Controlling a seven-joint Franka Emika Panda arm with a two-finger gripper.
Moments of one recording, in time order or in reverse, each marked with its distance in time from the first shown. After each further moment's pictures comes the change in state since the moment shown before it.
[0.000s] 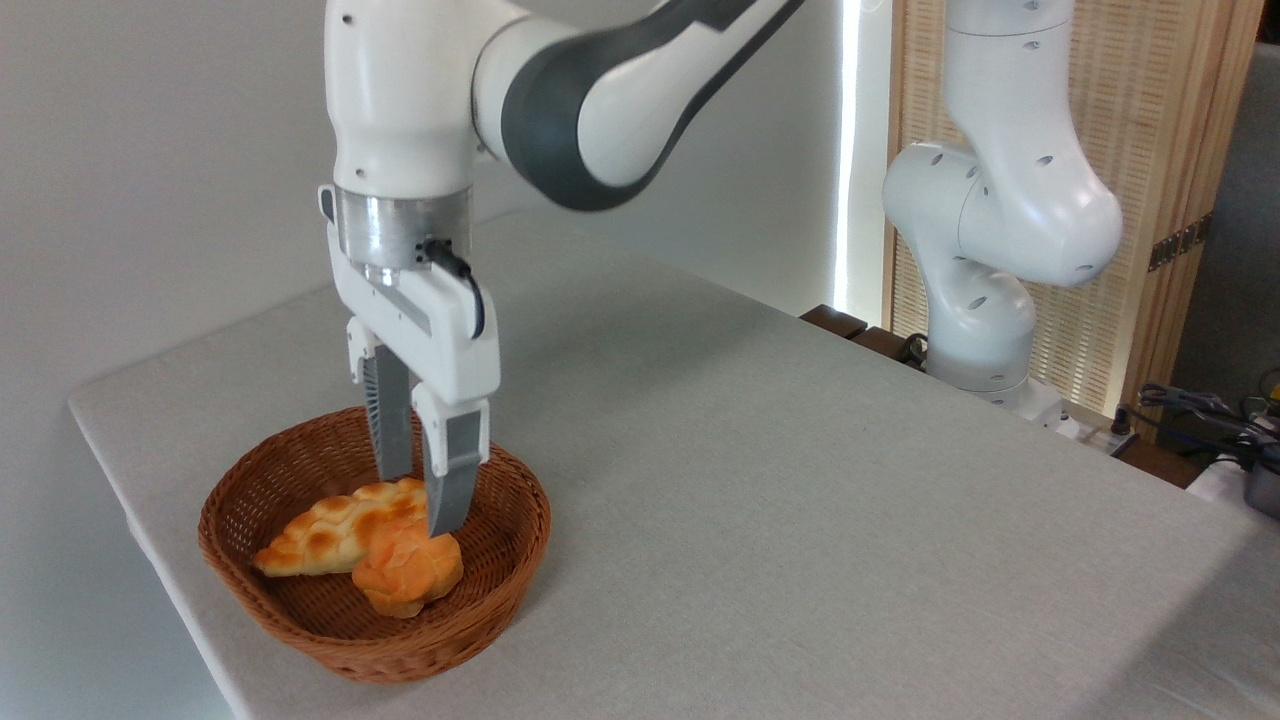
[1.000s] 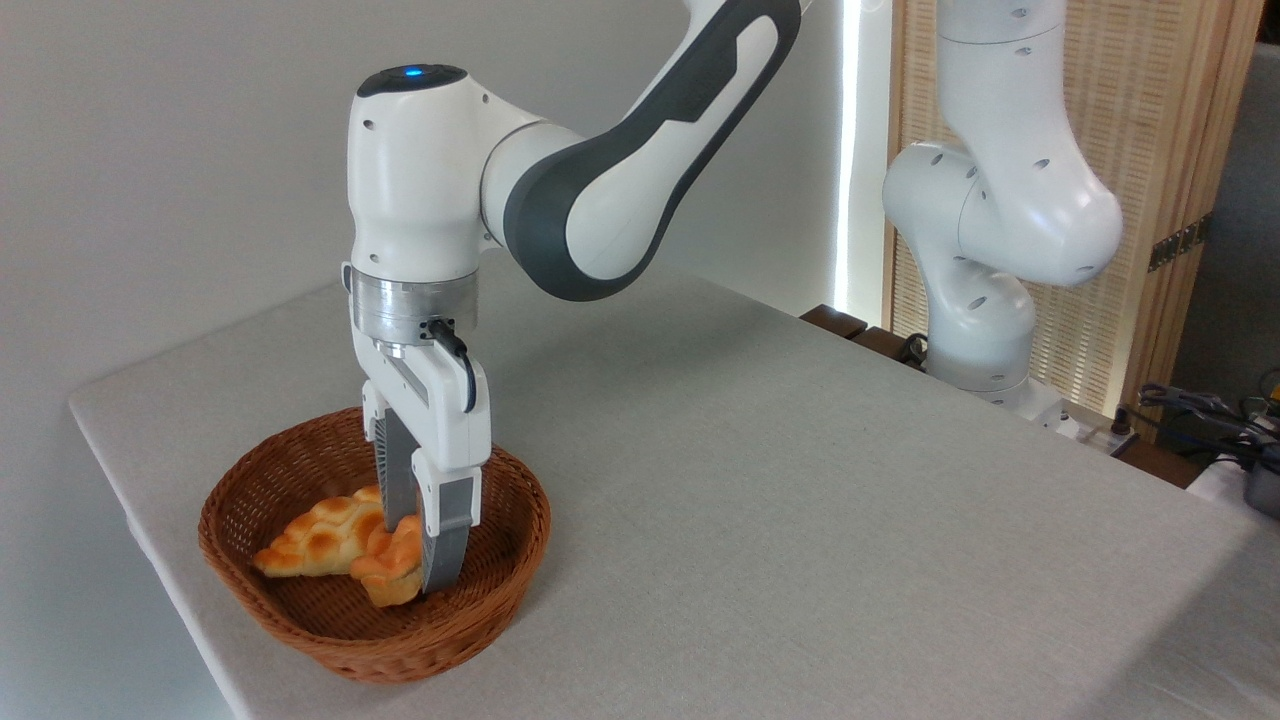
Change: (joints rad) arm 0.000 0.054 -0.031 -0.102 0.055 0.182 0.012
